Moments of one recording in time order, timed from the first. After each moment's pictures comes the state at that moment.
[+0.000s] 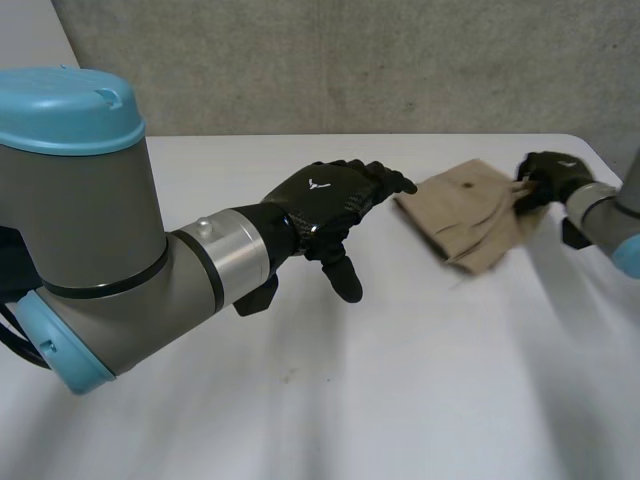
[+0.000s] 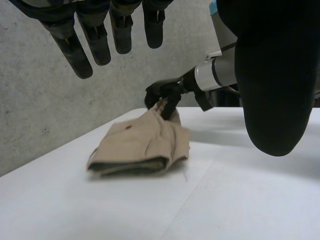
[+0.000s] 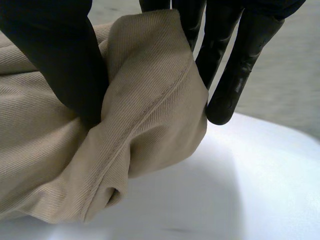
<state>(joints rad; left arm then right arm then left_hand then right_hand) 4.07 -1.95 -1.22 2.96 -1.19 3.17 1.59 -0.38 0.37 0.22 1.29 3.10 0.19 0.20 0.21 0.20 0.05 0.91 1.16 1.10 1.19 0.86</state>
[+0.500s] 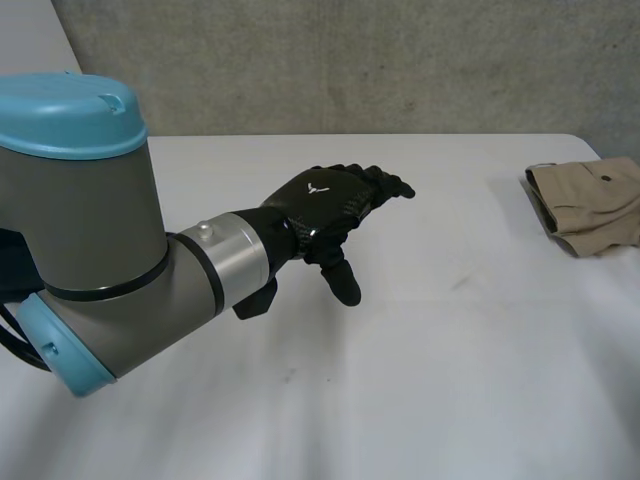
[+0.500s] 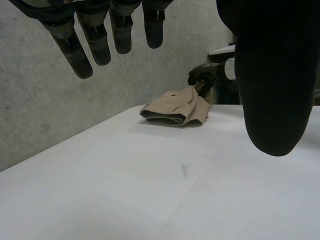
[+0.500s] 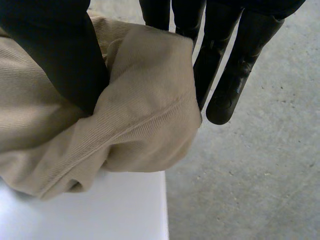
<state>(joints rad) 4.07 -1.95 -1.23 2.96 -1.19 3.17 1.28 -0.18 0.09 0.19 1.26 2.89 0.19 0.20 0.21 0.20 0.05 0.91 1.17 1.11 1.19 0.89</state>
